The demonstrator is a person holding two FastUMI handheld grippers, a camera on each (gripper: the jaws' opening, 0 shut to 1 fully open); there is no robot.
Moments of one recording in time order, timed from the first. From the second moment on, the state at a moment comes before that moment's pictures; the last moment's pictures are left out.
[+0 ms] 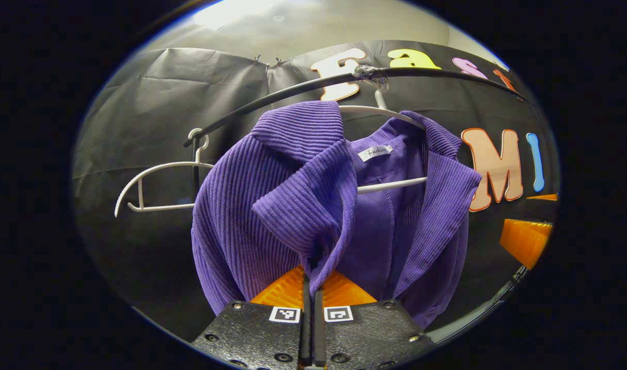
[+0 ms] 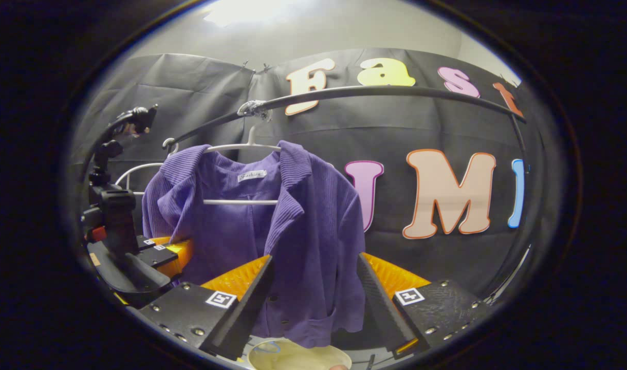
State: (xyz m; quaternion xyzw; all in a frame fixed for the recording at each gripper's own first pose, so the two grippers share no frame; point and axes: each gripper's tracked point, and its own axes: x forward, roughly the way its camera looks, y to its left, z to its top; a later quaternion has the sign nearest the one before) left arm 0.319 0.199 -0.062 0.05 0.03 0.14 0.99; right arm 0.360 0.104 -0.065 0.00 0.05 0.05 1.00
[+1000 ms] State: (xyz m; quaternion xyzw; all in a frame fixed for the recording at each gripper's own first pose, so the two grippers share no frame) left arm 0.266 0.193 -0.001 0.04 0.00 0.10 0.99; right arm 0.440 0.149 -0.074 0.05 0.05 0.03 1.00
